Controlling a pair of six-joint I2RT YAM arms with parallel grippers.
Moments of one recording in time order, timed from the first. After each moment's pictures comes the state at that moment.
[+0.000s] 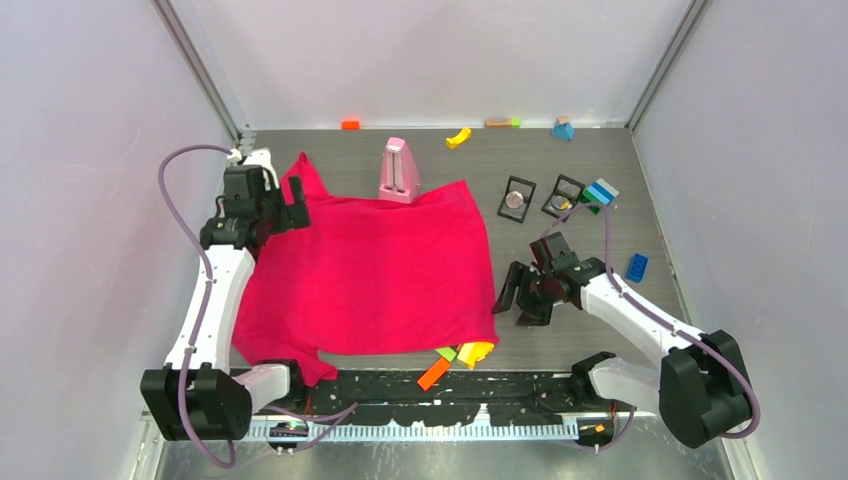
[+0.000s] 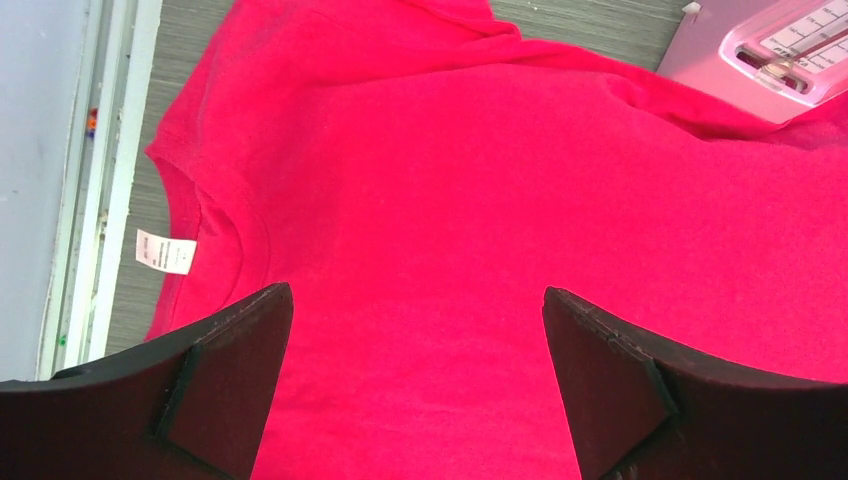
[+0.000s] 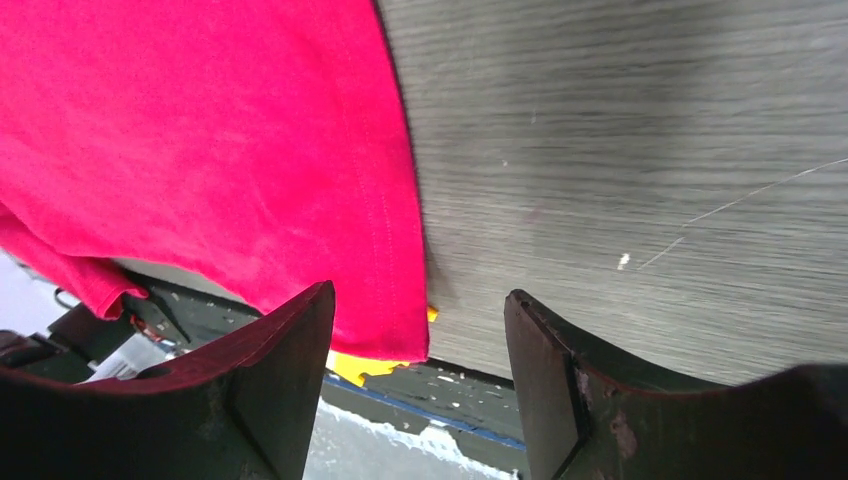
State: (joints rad) left arm 0.01 1.15 1.10 -0.64 -0.07 -0.15; right arm 0.39 1.13 0.61 -0.65 -0.27 0.74
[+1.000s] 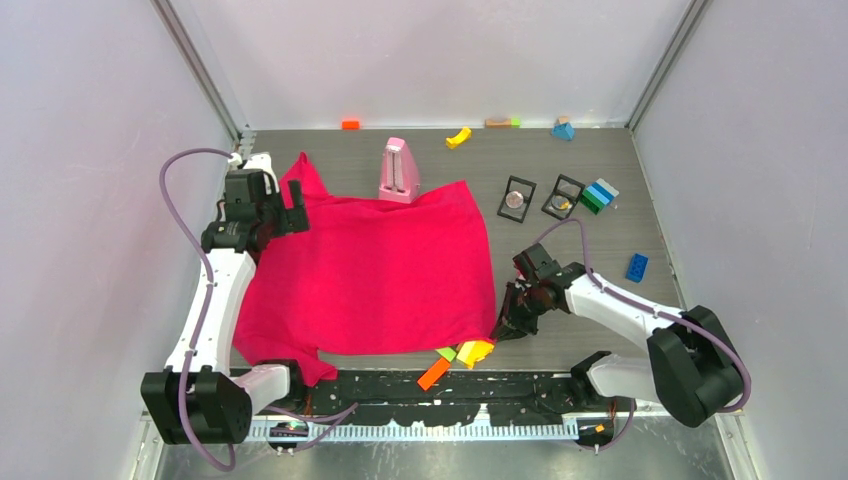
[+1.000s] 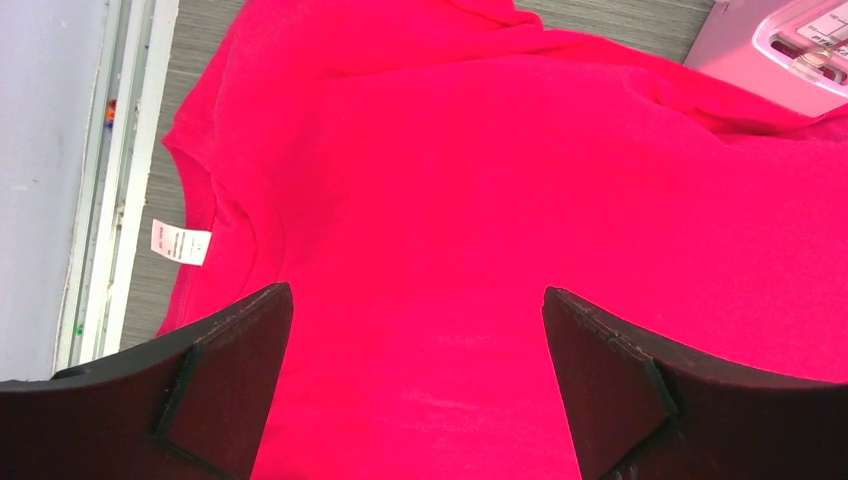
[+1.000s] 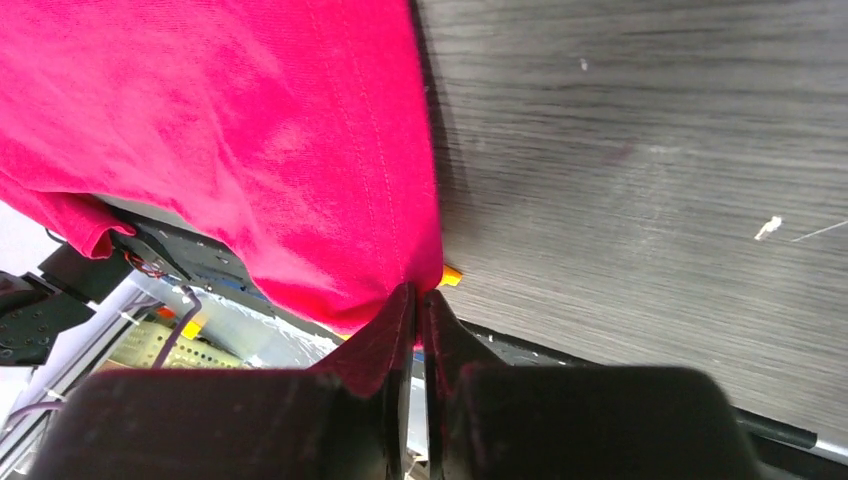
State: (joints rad) left arm 0.01 1.13 1.06 -0.63 -0.11 -0.13; right arm 0.51 1.23 0.55 -0.60 -0.41 0.85
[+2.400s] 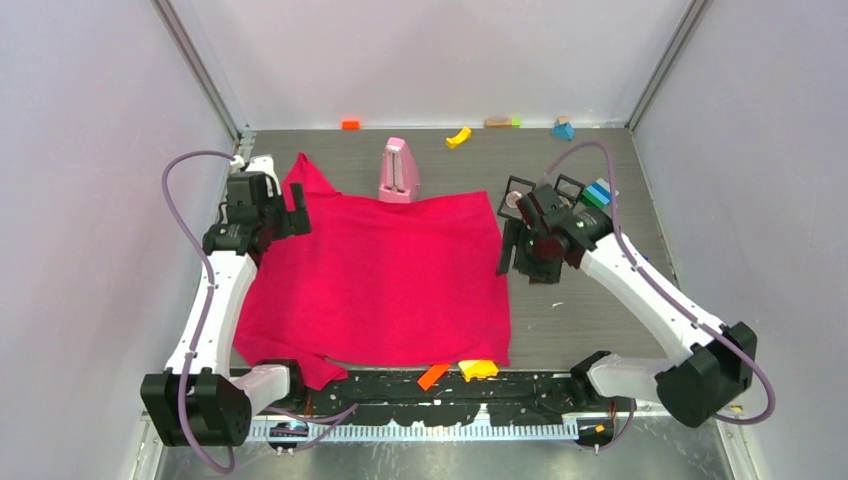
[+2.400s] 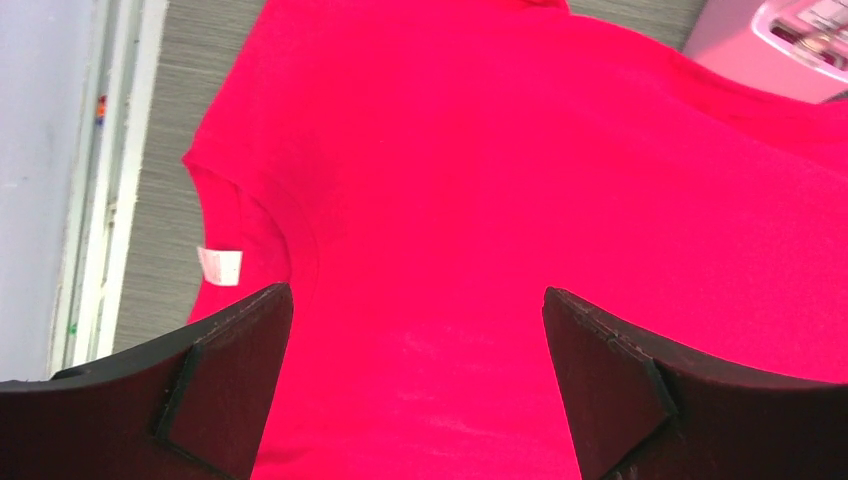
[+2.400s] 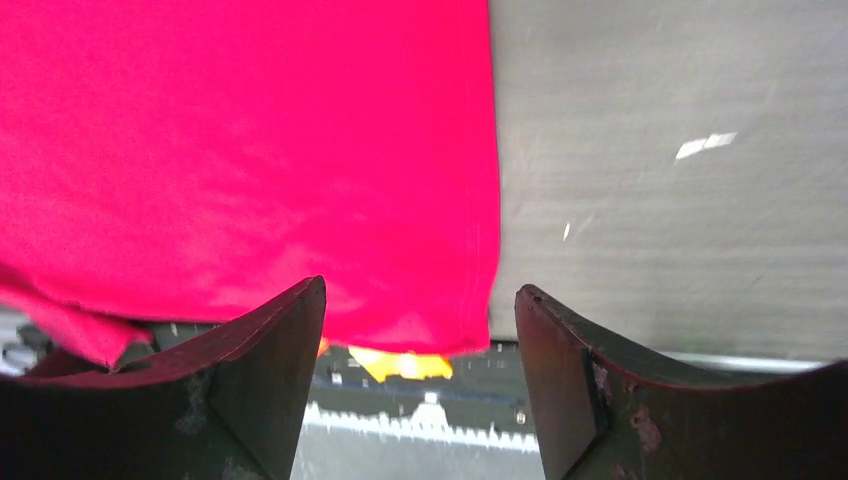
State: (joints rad) left arm 0.00 1.11 1.04 -0.62 -0.11 -0.13; right arm 0.52 1.20 1.08 -1.05 -0.01 0.73
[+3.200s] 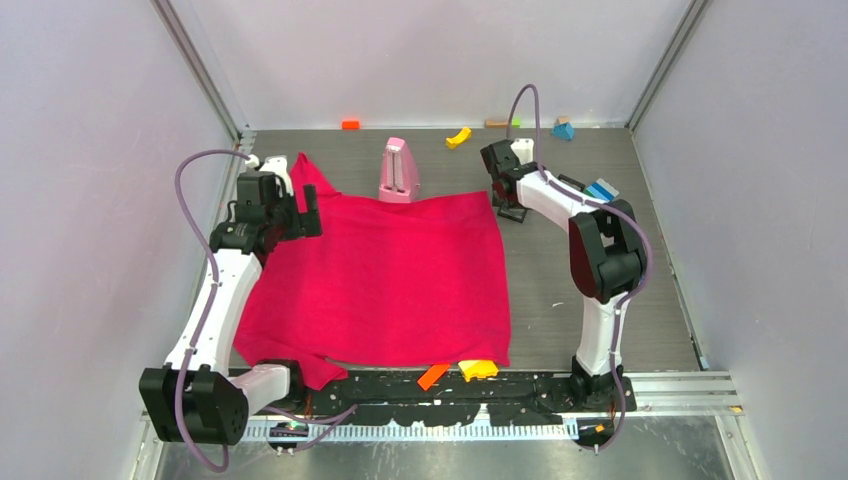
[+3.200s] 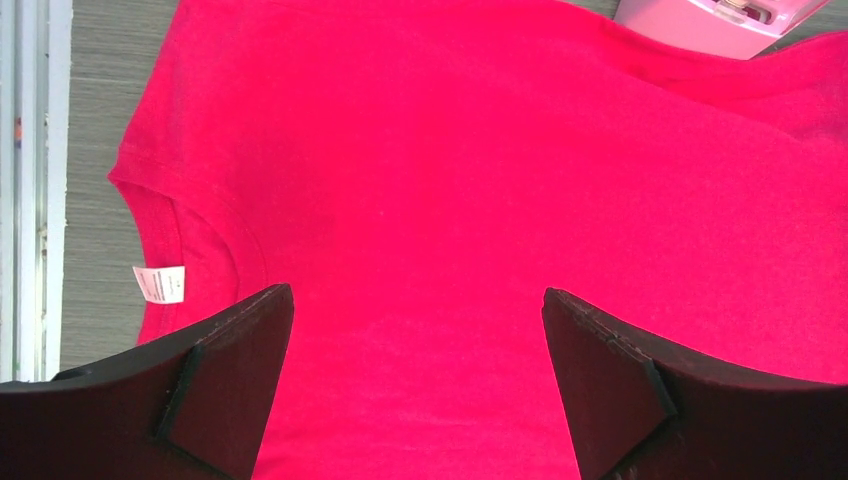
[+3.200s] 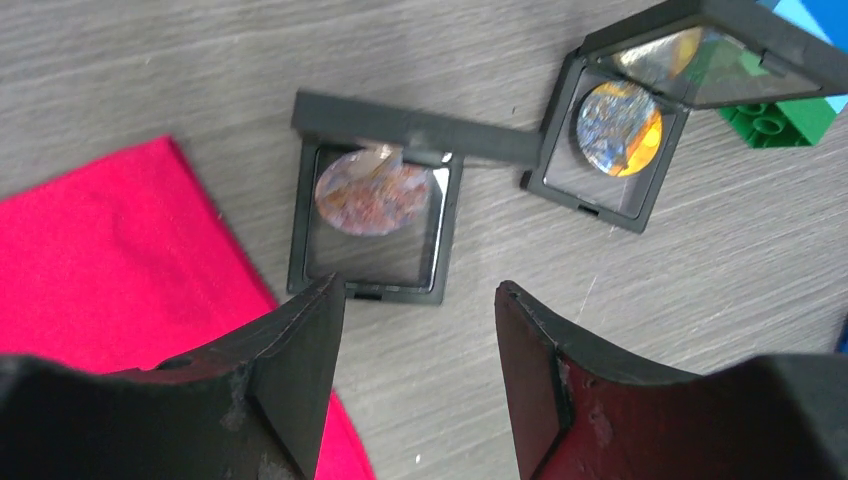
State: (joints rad) left arm -0.05 1.13 1.04 -0.62 -0.04 -0.13; right arm 0.40 1.97 1.48 -0.54 0.58 0.42
